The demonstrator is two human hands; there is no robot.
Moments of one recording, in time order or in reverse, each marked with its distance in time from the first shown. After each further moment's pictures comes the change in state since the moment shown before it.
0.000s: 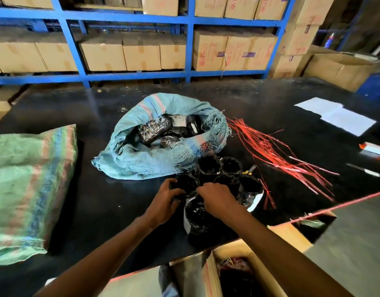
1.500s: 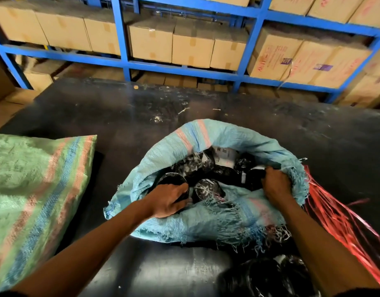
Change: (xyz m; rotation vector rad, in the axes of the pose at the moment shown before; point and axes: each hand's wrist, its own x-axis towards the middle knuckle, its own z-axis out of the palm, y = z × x) left_hand 0.177 -0.139 -0.114 0.376 -0.140 0.055; right_hand 0.323 0.154 -0.010 0.084 0.147 0.444
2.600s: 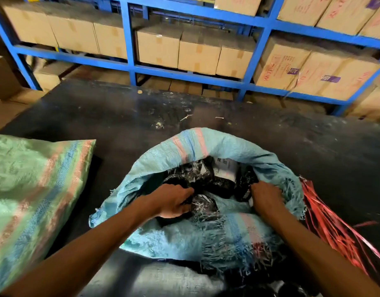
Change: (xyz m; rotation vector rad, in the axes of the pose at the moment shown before) left_hand 0.038 0.020 -0.035 0.131 -0.193 -0.112; right_hand -0.009 -0.027 -0.022 -0.349 -0.143 -0.328
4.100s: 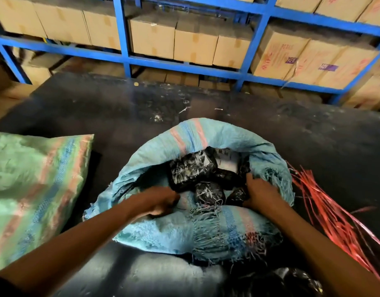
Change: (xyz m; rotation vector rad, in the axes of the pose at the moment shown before) left_hand -0.003 -0.035 0.038 -0.039 -0.254 -0.014; right_hand -0.015 -0.020 -0.012 0.162 -0.186 -0.013
